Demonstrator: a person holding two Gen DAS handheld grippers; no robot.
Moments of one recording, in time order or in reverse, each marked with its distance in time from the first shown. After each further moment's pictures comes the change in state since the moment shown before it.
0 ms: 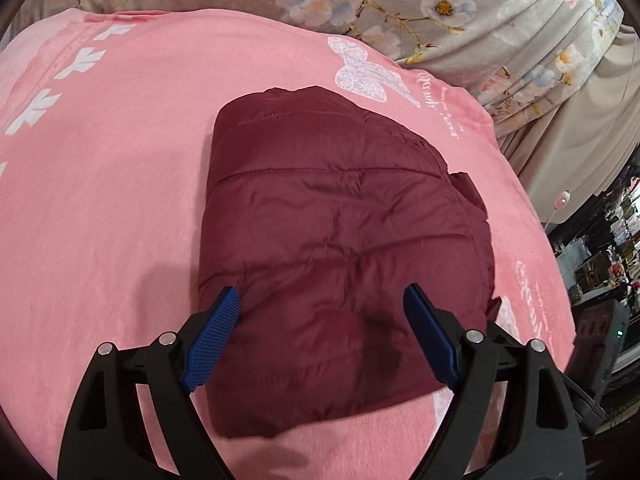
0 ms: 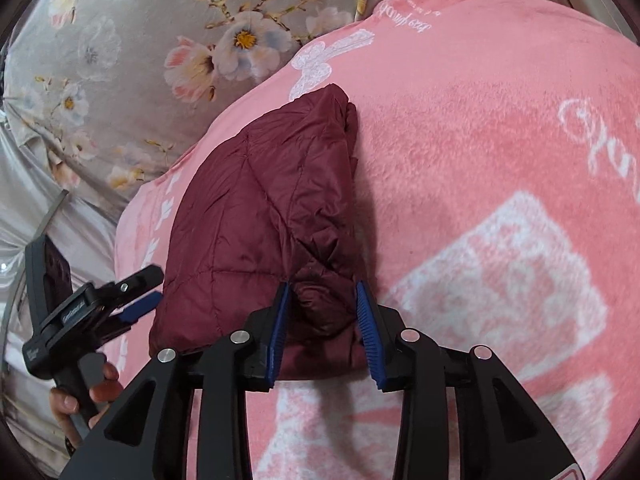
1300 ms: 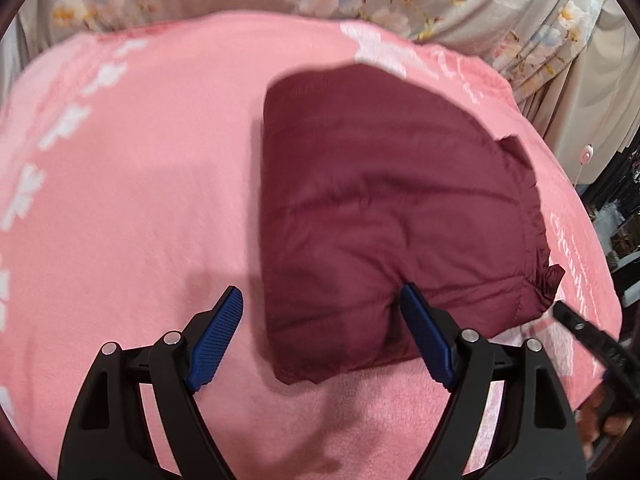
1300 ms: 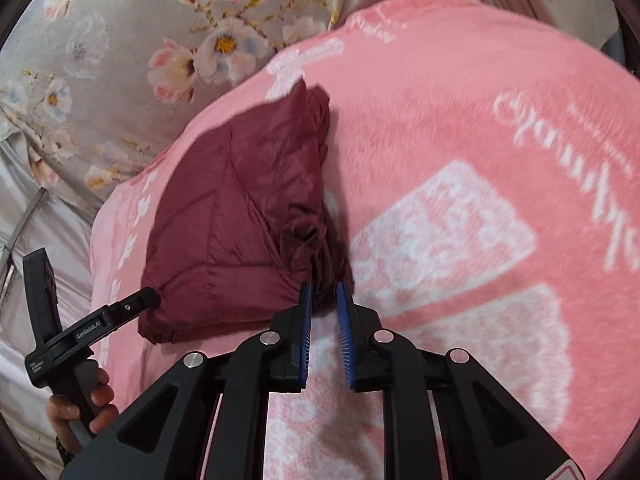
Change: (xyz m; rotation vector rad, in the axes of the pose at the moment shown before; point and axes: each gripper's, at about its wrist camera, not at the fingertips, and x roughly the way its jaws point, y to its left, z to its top) left arm -0.022 0.007 -0.025 0.129 0.002 0.171; right arm -0.057 0.015 -0.013 0.000 -0.048 -0.146
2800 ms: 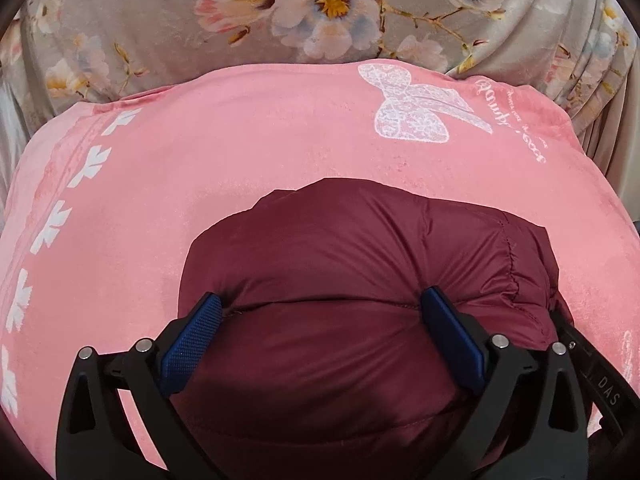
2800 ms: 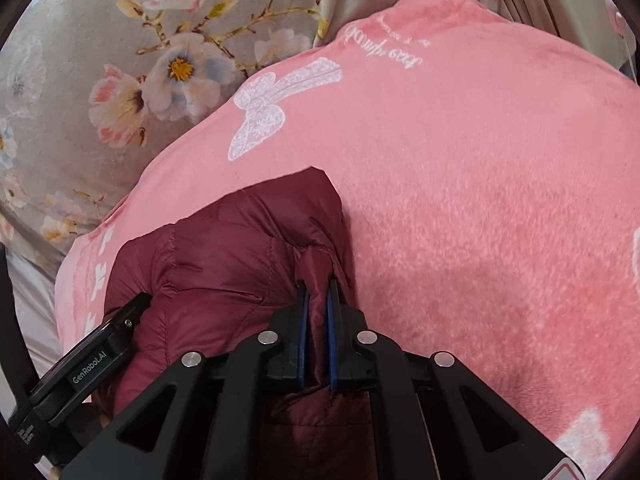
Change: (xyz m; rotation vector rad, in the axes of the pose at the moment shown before) left arm 0.118 -0.059 0.130 0.029 -0.122 0.218; right arm 0.157 0.012 0.114 0.049 -0.029 -0.079
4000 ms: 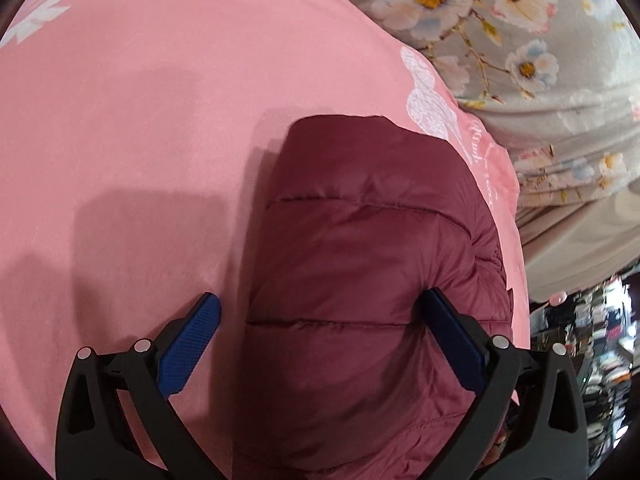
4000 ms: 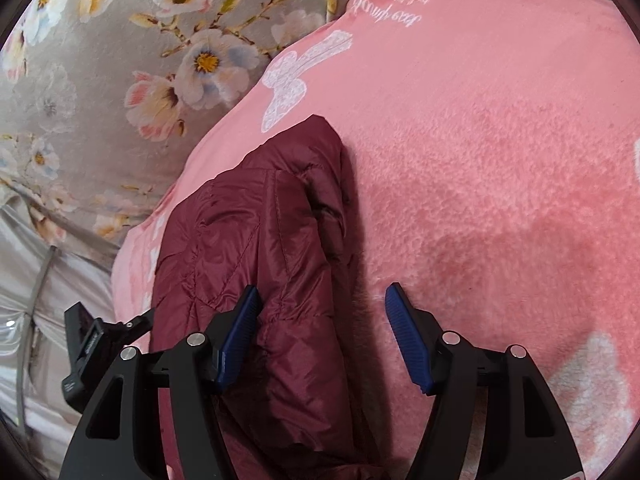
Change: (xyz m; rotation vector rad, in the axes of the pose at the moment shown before) left arm 0.013 0.122 -0.041 -0.436 0.240 -0.460; right arm -0.021 -0.031 -0.028 0.081 0.113 0.246
